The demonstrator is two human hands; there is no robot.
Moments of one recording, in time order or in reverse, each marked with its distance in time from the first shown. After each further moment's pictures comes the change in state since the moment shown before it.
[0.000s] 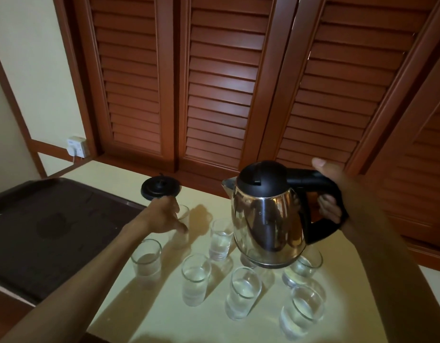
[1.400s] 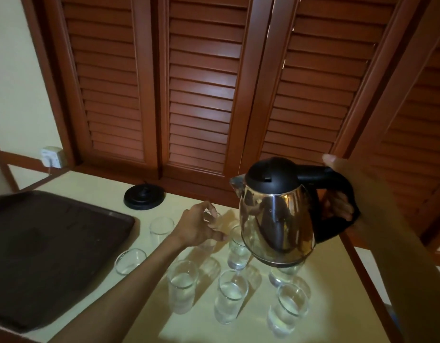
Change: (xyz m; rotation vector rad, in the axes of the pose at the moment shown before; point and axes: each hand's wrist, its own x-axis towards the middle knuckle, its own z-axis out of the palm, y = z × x) left_hand 0.004 0.075 0.066 -0.427 -0.007 0.285; right_hand -0.019 -0.018 -0.038 -0.020 0.133 -0.052
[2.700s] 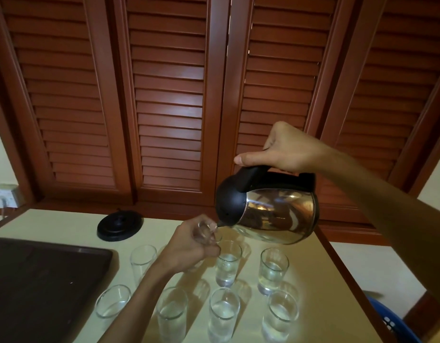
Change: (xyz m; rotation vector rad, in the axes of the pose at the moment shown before) left_hand -0.019 0.039 -0.002 -0.237 -0.115 0.183; right_hand 0.030 -0.104 0.057 -0.946 -0.233 -0.157
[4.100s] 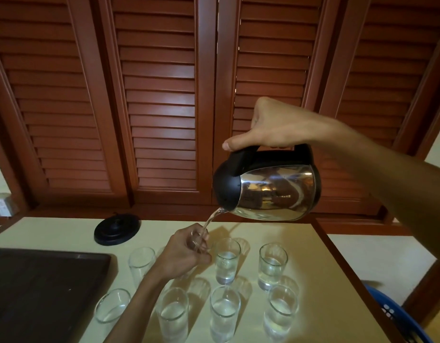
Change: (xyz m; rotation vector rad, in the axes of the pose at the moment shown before) left_hand 0.000 -0.028 -0.004 0.031 -0.038 -0.056; right_hand 0.009 -0.026 -0.023 -0.141 -0.004 -0.049
